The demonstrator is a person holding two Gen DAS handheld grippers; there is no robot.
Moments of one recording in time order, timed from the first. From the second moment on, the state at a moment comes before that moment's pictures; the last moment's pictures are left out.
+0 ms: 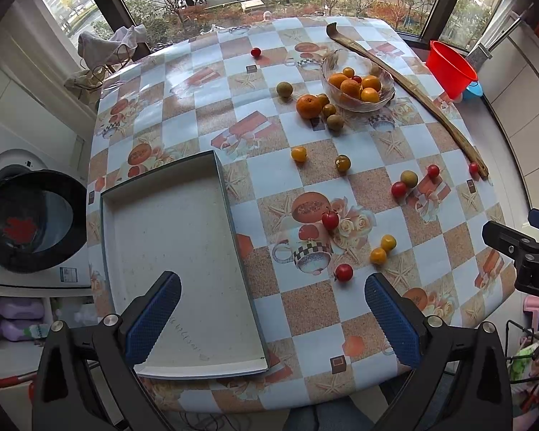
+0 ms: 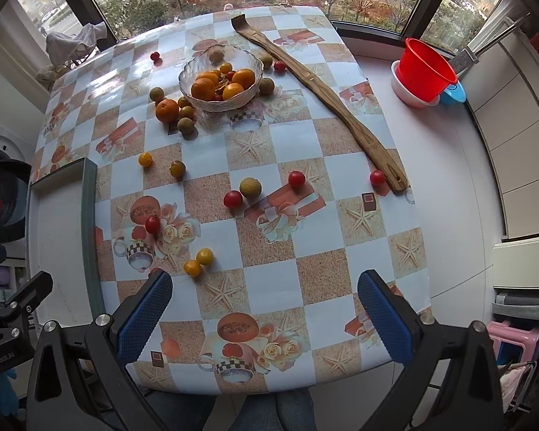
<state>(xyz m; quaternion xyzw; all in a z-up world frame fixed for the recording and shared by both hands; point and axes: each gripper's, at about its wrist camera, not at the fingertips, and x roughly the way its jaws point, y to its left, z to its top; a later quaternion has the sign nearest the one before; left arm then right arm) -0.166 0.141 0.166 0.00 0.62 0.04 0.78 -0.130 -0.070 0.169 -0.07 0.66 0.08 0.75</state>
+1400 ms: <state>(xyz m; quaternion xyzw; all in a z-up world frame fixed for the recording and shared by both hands) -0.100 0.102 0.026 0.00 0.65 0.04 0.76 -0.066 -0.124 0.053 0.01 0.68 0.05 0.73</state>
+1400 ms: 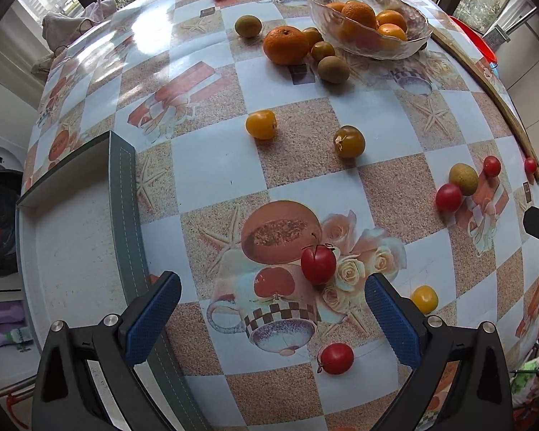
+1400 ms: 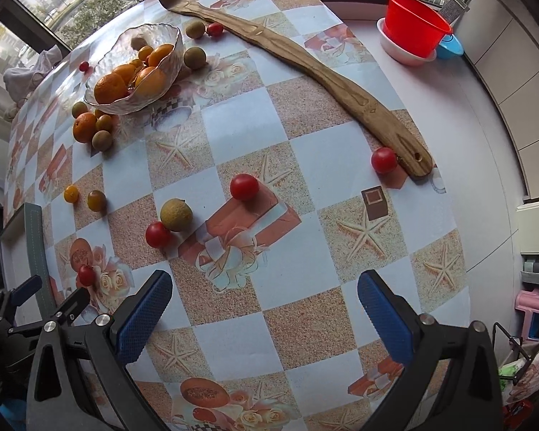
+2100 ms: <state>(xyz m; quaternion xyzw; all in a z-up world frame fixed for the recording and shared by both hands) -0.086 0.088 0.003 -0.02 0.64 0.01 0.77 -0.021 -0.101 0.014 -0.08 0.65 0.10 0.75</state>
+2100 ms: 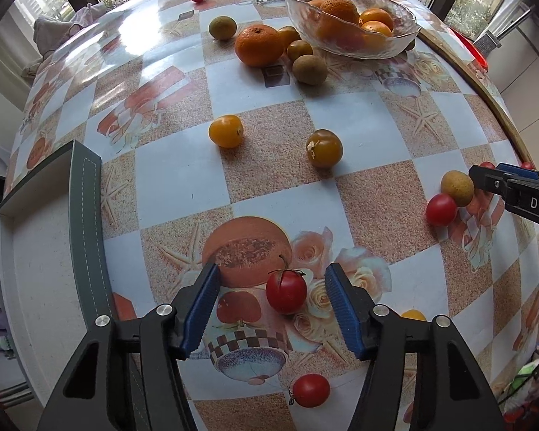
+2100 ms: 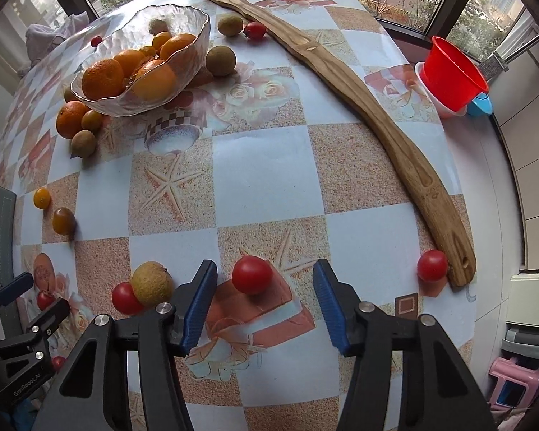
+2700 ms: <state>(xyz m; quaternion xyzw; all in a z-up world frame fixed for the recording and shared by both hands) -0.098 0.109 0.042 -0.07 0.63 -0.04 0.77 -0.042 -0.094 0.058 0.01 0.67 0.13 0.73</state>
